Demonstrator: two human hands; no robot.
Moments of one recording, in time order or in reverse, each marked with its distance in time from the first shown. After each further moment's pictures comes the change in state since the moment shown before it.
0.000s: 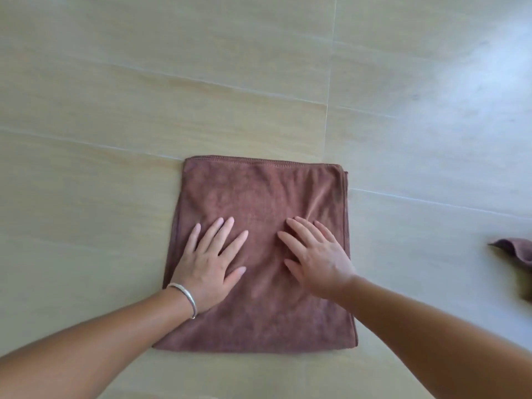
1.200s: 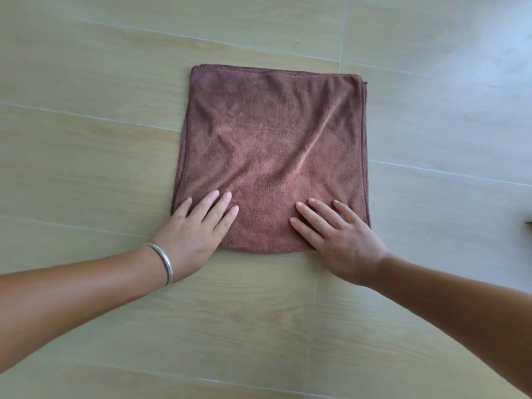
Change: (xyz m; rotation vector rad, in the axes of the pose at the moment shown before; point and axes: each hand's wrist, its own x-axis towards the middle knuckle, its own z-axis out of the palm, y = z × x) left_hand 0.008 -0.025 -0.022 0.289 -0.129 0.240; right_hand -0.017 0.035 0.014 -0.266 0.004 -0.260
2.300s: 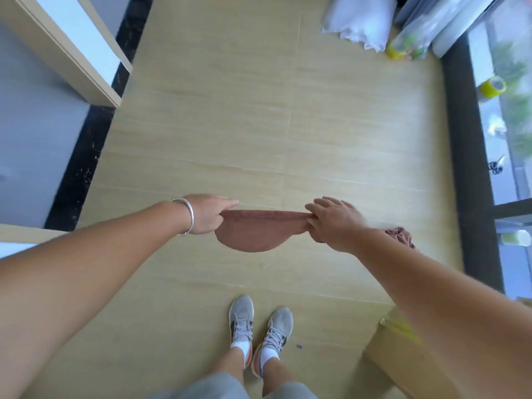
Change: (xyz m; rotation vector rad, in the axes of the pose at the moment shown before) left_hand -0.191 -0.045 -0.670 -0.496 -0.492 -0.189; right_hand -0.178 0.020 -0.679 0.395 -0.277 0.456
